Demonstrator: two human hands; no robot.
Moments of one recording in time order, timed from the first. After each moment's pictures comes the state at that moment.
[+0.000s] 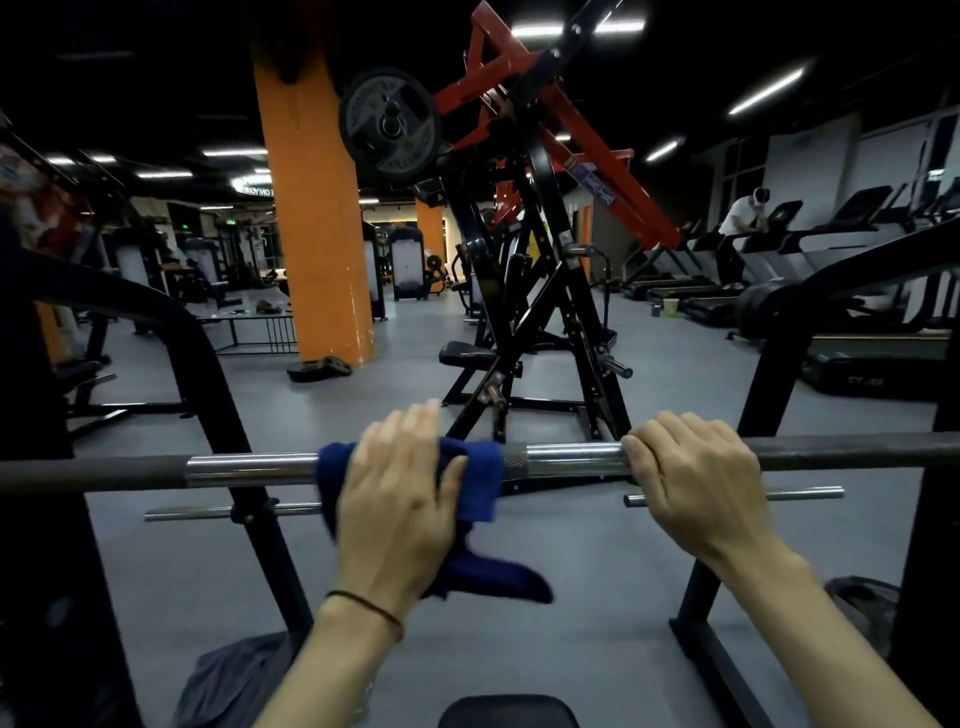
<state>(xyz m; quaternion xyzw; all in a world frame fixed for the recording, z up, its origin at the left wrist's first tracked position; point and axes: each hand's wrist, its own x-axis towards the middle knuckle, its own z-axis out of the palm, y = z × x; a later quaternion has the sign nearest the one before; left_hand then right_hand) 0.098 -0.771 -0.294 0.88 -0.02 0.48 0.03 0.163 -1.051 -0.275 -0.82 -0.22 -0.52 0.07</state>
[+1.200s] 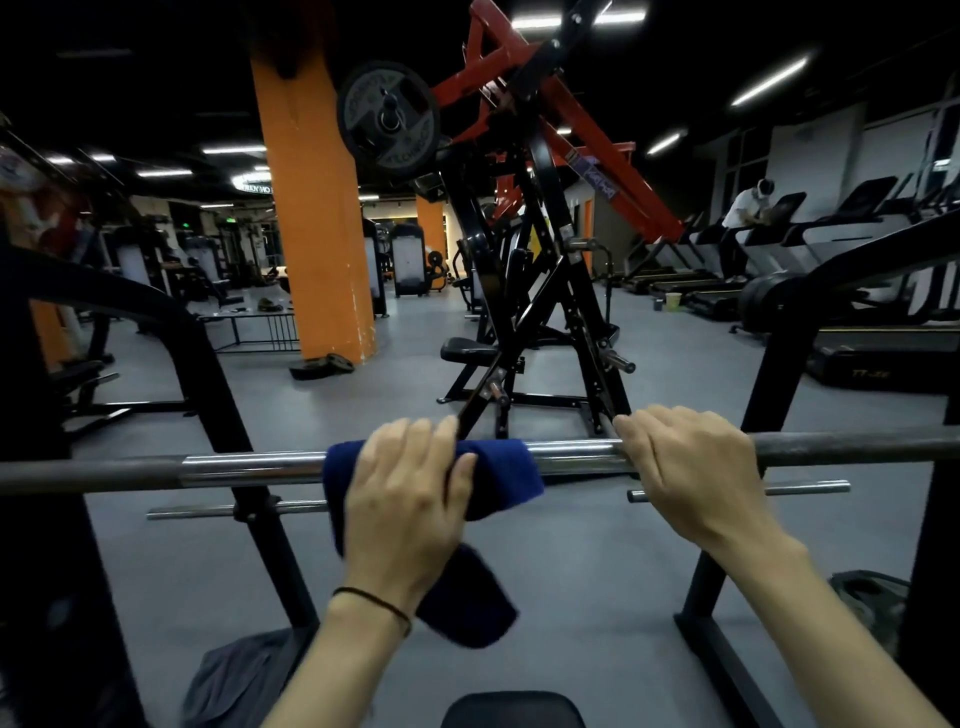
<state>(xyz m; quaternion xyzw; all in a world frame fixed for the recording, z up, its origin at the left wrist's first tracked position) 0.105 -0.778 -0.295 0.86 -0.03 0.51 0.01 0.164 -1.044 -0.265 -0.82 -0.22 -0.51 0.08</state>
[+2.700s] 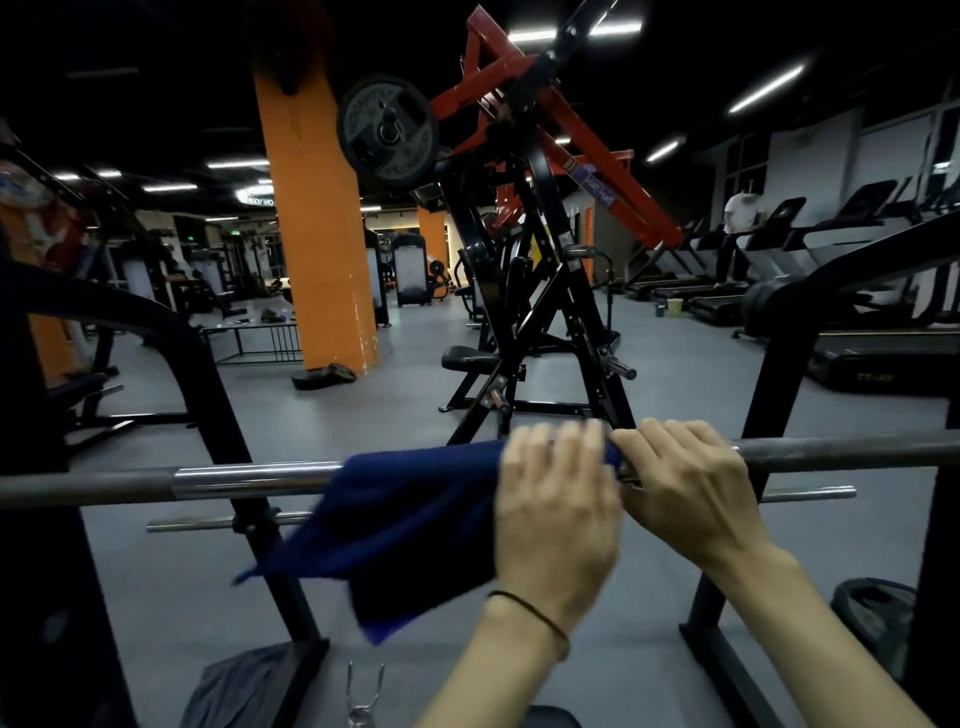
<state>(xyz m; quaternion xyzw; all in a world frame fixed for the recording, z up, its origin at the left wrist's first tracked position) 0.125 -0.895 -0.299 0.86 -0.09 0.50 0.05 0.187 -1.048 -0.290 -0.72 -0.28 -0.63 0.00</state>
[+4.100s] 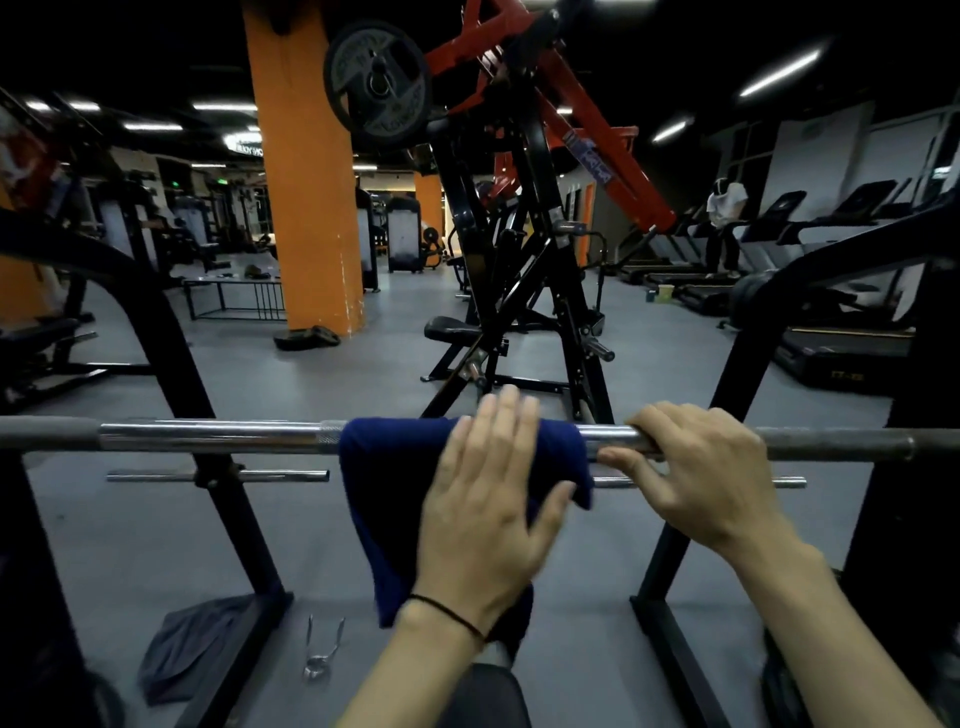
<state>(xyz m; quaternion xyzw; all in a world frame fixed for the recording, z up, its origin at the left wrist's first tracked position) 0.108 -0.896 -0.311 0.90 -0.09 0.43 0.02 0.178 -1.116 -0.276 -0.82 -0.27 -0.50 0.05</state>
